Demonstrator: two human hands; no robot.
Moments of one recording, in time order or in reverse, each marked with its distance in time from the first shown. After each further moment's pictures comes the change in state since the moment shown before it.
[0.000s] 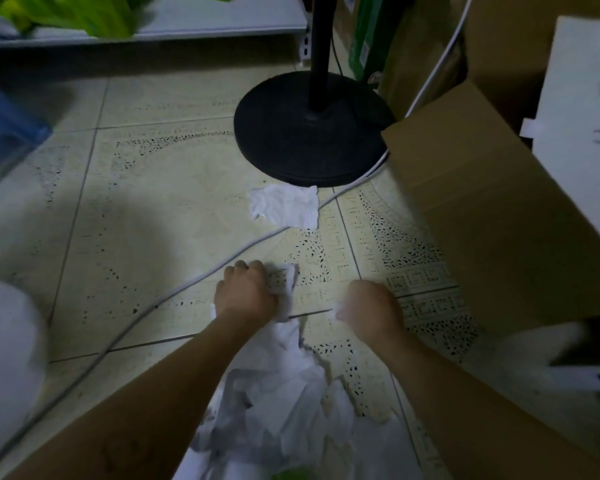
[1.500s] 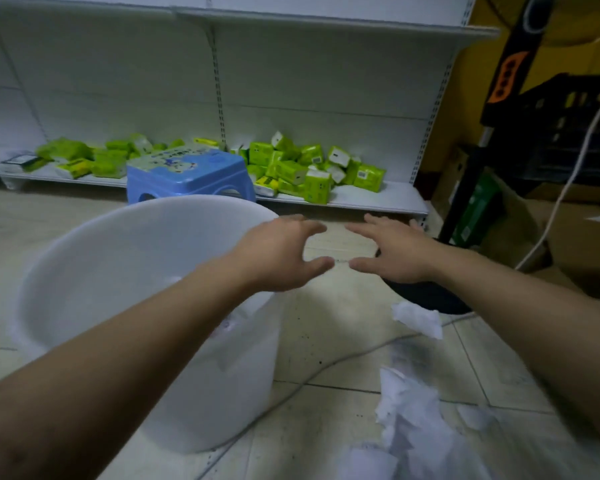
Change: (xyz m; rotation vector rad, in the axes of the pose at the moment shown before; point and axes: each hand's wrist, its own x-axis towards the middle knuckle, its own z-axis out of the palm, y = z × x) left_hand -0.205 -0.185 -0.363 0.055 0.465 0.357; right_hand -0.200 -0.341 -0.133 -0.527 0.233 -0.739
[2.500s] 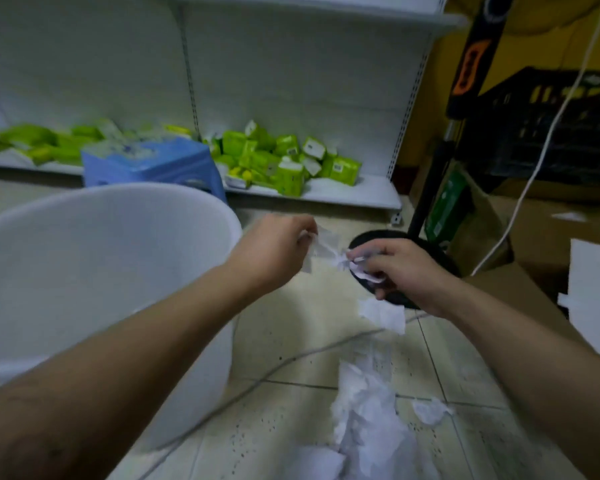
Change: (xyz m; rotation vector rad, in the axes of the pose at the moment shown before) left_hand 0.036 0.061 0.045 -0.171 0.203 -0.050; right_hand -0.048 0.074 0.030 1.150 0.054 0.128
